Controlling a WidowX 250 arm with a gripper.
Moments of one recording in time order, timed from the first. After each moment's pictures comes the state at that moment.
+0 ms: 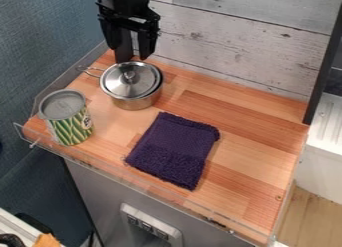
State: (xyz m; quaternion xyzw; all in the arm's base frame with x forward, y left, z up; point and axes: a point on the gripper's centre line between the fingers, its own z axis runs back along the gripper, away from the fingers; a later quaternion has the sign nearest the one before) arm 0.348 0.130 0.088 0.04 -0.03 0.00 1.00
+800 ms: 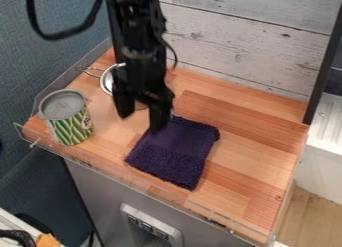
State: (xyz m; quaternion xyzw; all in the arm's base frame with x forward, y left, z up) arm 0.265 0.052 0.032 0.01 0.03 -0.06 1.00
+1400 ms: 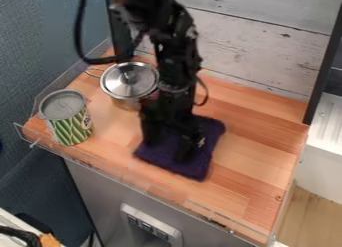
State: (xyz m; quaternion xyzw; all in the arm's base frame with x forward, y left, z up) arm 0.287 0.019 -0.005 0.02 0.04 -0.05 1.00
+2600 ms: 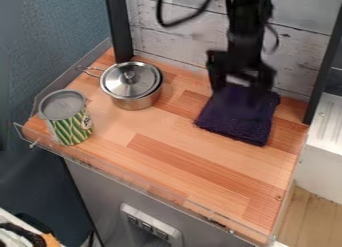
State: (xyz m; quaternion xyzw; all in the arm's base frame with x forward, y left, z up) arm 0.388 -0.025 0.053 0.00 -0.09 -0.05 0.99
